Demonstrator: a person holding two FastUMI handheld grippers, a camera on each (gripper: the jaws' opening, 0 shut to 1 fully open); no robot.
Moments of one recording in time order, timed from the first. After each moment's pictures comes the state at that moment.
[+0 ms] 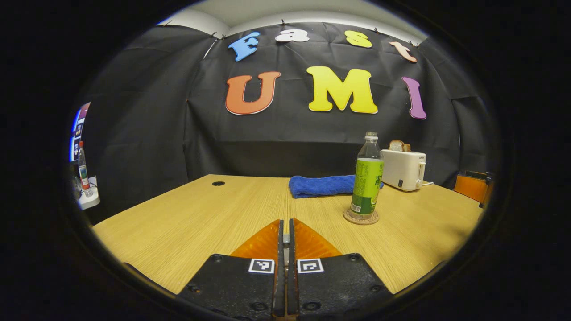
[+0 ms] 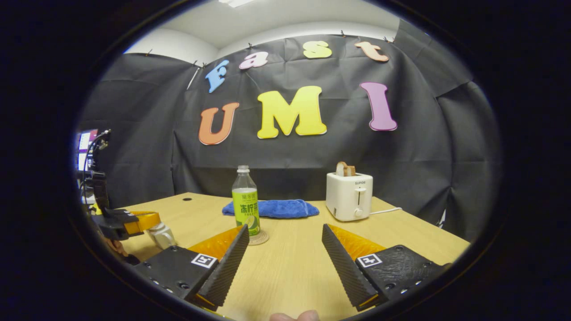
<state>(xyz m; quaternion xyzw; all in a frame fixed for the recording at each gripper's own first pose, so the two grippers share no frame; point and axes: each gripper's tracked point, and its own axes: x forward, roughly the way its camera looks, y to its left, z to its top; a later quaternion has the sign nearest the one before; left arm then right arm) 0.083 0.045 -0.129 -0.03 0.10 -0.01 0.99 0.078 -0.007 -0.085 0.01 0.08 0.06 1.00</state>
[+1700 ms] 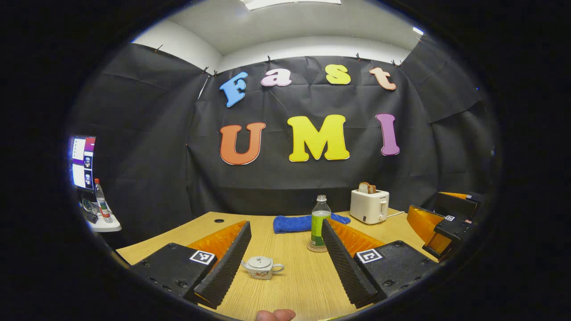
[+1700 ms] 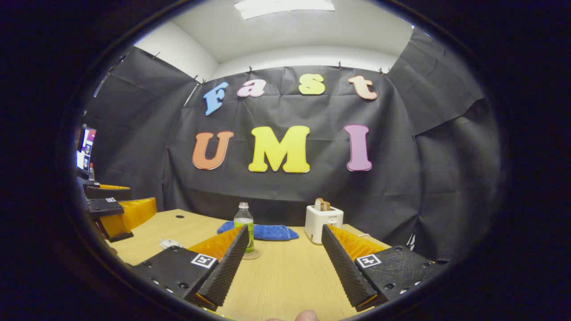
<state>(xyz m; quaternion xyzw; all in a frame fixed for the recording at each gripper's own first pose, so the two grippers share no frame) -0.036 -0.005 0.024 -0.01 -0.01 -0.03 1.00 -0.017 -0.007 0.012 -0.02 -0.01 0.00 1.00</state>
